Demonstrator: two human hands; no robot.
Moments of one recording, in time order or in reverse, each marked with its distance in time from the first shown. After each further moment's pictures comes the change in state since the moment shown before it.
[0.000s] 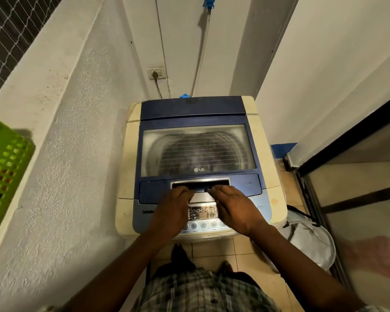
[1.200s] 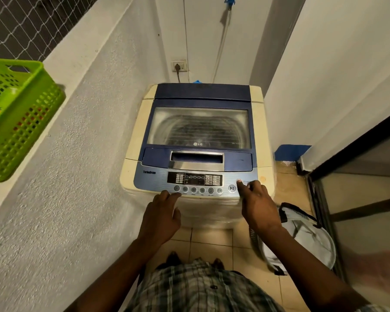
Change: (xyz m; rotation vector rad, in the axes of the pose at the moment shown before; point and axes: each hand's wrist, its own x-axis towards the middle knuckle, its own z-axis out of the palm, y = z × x) left_hand -0.121 0.064 0.045 0.027 0.174 -0.298; right_hand -0.112 0.038 -0.007 -0.201 0.067 0.273
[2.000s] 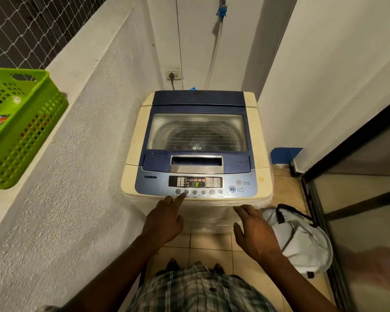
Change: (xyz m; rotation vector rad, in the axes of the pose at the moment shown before) left_hand 0.009 -0.011 0.000 0.104 -0.190 0.041; right_hand -0.065 -0.025 0.006 0.148 -0.106 0.025
